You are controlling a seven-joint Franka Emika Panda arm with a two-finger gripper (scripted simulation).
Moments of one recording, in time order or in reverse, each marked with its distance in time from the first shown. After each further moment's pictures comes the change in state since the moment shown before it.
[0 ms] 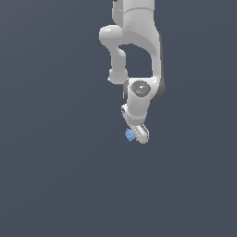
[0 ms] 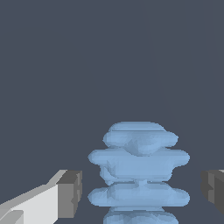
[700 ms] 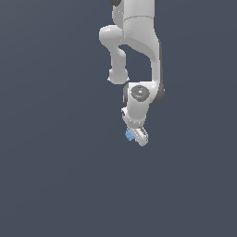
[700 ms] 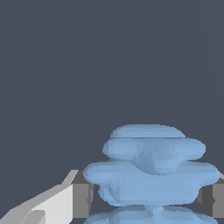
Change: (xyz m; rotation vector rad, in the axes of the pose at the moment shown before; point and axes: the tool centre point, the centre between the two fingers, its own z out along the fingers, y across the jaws) arm 0.000 -0.001 0.020 0.002 0.000 0.001
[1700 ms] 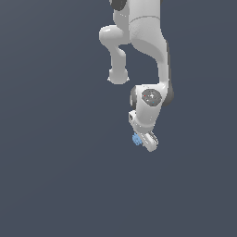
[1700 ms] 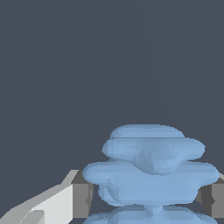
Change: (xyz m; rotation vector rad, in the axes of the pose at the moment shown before) arm -0.017 -0.043 -0.008 -0.001 0.000 0.000
